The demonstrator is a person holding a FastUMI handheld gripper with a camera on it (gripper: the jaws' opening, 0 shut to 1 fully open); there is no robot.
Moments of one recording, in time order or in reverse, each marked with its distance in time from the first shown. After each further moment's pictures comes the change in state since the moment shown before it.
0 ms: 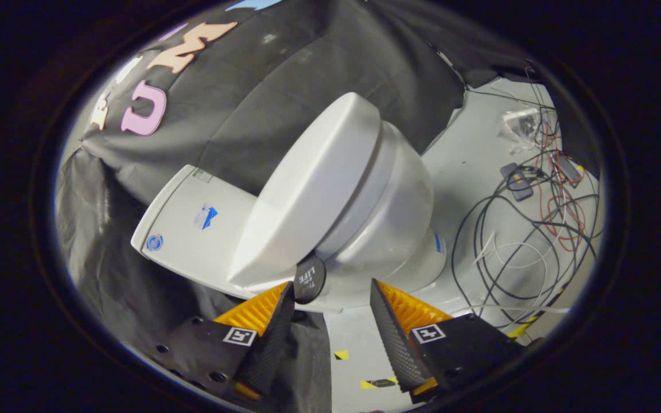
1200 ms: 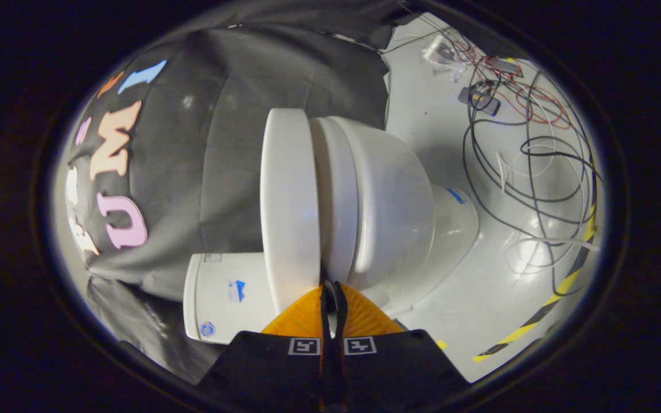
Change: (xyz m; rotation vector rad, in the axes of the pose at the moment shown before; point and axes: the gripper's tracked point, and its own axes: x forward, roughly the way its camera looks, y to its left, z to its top) arm 0.029 0.021 0.015 0.565 -0.098 0.018
